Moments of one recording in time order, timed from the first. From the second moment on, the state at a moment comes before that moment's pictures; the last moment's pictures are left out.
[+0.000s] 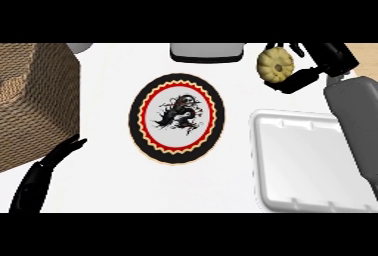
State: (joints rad) left arm 0.15 0.29 0.06 -1.50 -0.17 0.02 -0.11; right arm -0.83 -0.42 0.03 -0.96 0.54 0.10 -0.47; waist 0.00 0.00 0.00
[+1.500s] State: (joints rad) left arm 0.09 0.27 0.06 -1.49 -0.21 -0.02 -0.13; right arm -1.01 0.00 0.43 -0.69 0.37 -0.07 0.03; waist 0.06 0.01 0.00
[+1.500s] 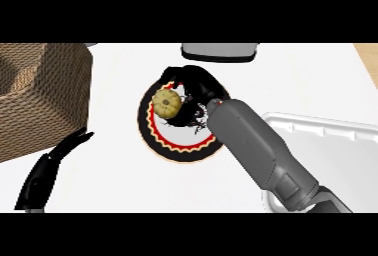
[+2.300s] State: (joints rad) left arm 0.11 0.27 0.08 -1.50 -0.21 -0.03 -0.12; right arm -1.02 -0.02 0.30 -0.60 0.04 -0.29 -0.12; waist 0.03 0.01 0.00
